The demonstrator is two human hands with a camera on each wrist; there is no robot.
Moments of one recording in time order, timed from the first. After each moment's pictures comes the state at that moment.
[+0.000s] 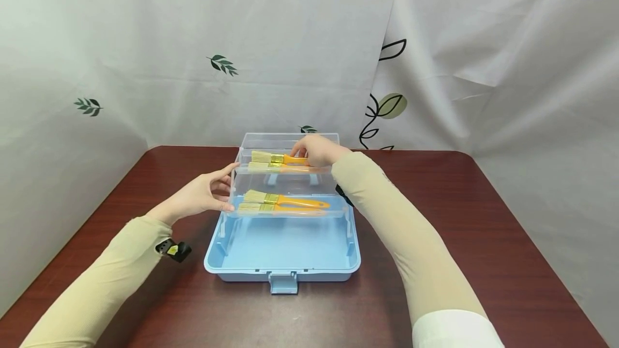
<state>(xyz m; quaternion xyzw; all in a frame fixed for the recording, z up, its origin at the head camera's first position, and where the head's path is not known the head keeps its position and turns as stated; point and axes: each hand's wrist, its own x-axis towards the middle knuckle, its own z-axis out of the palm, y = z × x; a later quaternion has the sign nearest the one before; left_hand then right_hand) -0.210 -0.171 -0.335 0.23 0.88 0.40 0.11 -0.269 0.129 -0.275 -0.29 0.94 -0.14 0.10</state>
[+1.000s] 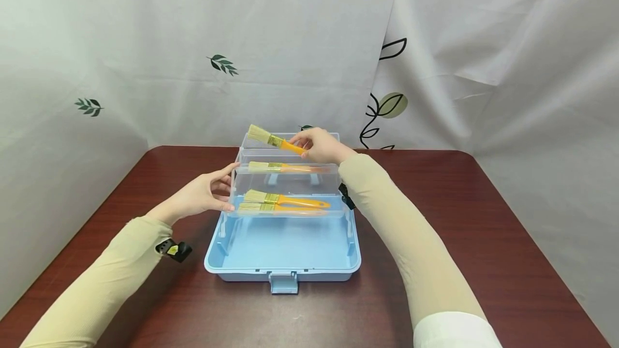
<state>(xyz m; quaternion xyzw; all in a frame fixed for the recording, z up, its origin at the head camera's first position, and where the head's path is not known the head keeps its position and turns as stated) -0.209 -0.170 -0.334 0.23 0.88 0.40 0.11 -0.268 0.138 -0.278 -0.23 0.91 -0.33 0.08</state>
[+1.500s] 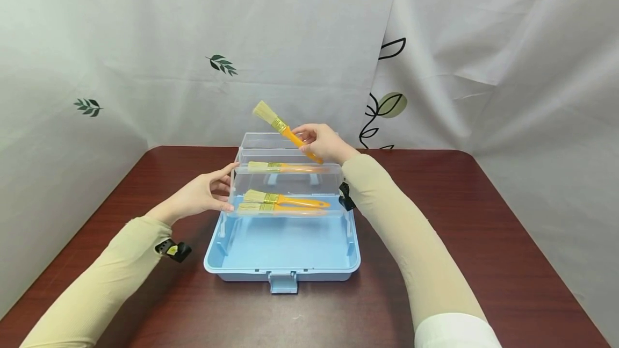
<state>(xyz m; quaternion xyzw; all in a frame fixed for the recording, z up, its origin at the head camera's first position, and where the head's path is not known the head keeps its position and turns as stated) -0.210 -0.170 -0.334 0.23 0.88 0.40 0.11 -0.268 0.141 -0.277 -0.16 0.89 -0.43 0.06</state>
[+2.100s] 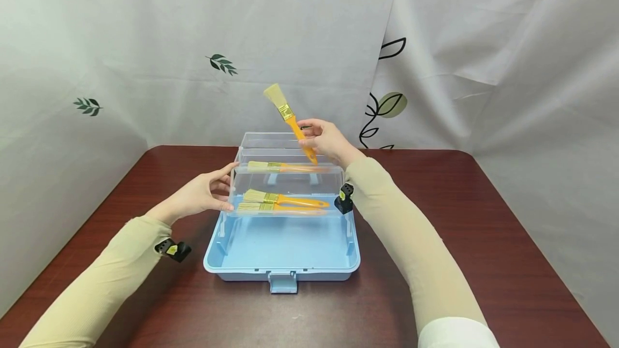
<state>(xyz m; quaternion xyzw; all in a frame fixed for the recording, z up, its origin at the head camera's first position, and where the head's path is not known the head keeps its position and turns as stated) -0.210 -0.171 -0.336 0.23 0.88 0.40 0.11 -0.258 0.141 -0.273 -0.10 0.77 -0.62 0.10</state>
